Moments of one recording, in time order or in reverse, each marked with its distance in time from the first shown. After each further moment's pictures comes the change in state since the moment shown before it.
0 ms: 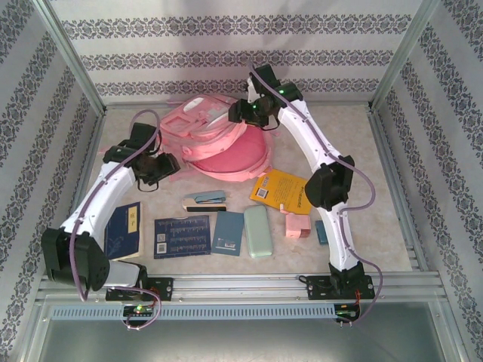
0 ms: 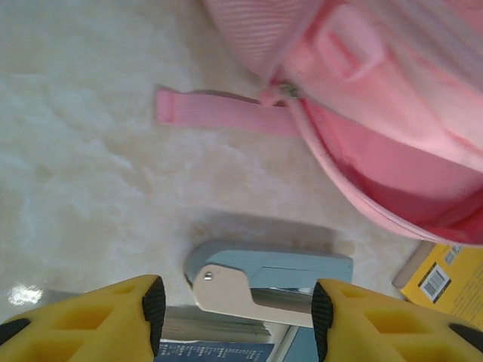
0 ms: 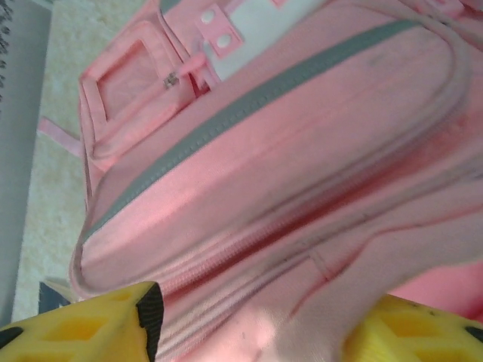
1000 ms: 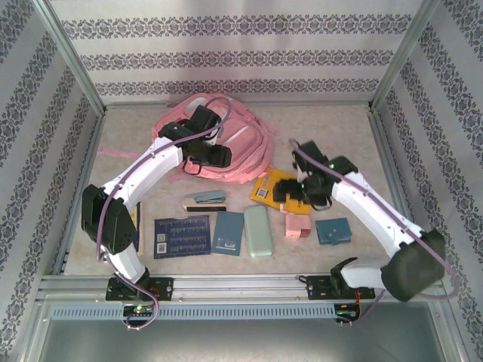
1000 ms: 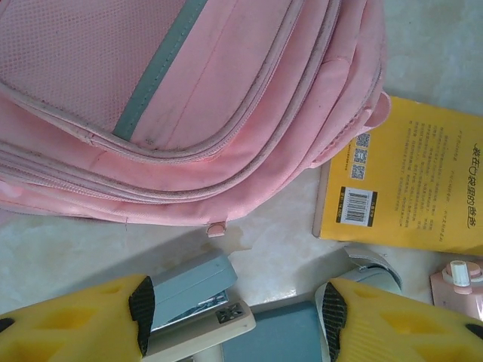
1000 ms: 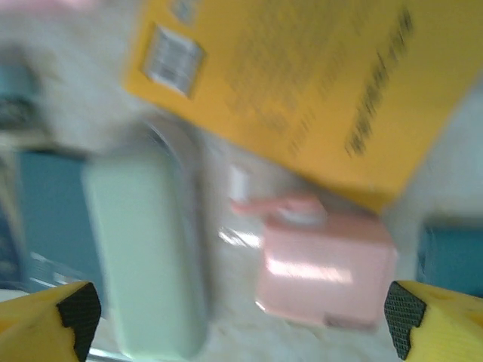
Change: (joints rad) left arm -0.326 0.340 0.384 -0.041 -0.006 0.264; right arm 0.035 -0.999 -1.379 0.002 0.204 0.051
